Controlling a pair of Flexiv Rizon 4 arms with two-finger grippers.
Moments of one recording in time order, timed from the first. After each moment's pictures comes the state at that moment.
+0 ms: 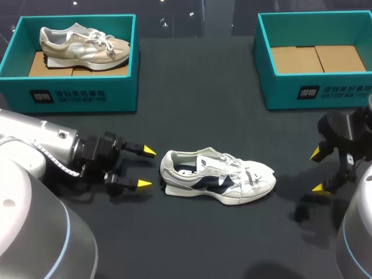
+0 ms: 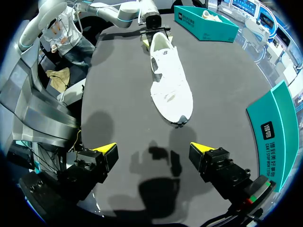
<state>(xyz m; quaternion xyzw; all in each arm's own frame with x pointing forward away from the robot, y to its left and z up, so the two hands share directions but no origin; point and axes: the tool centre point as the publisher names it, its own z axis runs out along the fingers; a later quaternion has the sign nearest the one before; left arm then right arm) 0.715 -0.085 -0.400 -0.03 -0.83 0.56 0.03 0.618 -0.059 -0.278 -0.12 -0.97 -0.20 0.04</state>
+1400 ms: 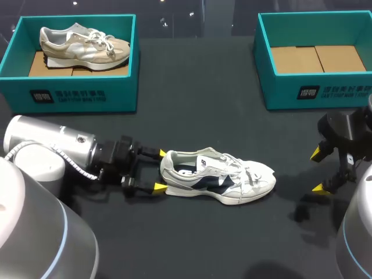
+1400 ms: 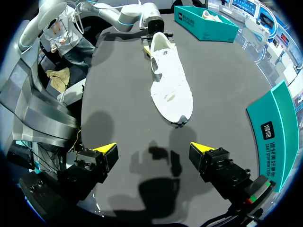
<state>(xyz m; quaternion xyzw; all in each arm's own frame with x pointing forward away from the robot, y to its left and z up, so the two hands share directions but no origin) 0.709 -0.125 -0.410 -0.02 -0.81 0.58 0.06 0.618 -0.059 -0.278 -0.12 -0.97 -0.20 0.04</state>
